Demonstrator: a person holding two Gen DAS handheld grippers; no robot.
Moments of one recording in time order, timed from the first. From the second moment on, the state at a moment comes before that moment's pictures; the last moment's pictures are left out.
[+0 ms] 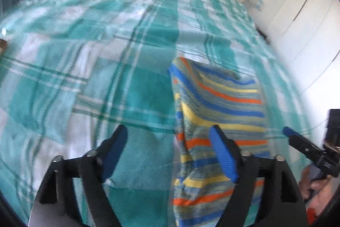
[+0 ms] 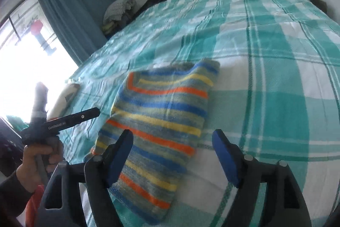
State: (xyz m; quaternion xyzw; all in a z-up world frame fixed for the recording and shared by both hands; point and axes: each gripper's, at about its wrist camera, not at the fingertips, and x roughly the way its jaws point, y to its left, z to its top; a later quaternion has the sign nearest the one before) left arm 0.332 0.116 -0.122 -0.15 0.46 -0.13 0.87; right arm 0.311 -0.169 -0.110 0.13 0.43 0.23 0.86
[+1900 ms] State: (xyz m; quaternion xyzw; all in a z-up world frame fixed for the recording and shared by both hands) left arm 0.040 0.028 0.022 0.05 0.44 0.02 0.90; right arm 0.057 -0.127 0.026 -0.05 0.46 0.08 0.88
